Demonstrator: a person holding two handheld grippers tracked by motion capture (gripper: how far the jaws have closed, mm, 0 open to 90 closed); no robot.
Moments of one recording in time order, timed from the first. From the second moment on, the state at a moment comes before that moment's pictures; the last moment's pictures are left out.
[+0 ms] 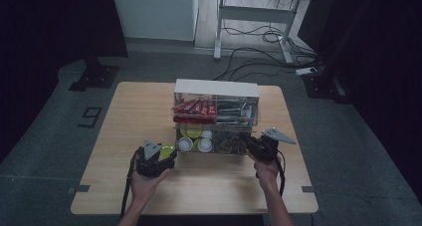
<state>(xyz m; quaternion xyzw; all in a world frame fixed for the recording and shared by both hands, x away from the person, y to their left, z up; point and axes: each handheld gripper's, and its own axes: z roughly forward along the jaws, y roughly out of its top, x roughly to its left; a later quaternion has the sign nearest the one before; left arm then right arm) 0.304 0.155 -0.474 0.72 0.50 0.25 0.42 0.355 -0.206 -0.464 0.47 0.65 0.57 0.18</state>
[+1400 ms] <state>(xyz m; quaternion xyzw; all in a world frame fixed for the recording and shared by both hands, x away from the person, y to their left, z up) 0.312 0.176 -0.505 0.72 0.53 0.23 0.39 0.356 -0.203 -0.467 0.47 0.65 0.56 0.18</state>
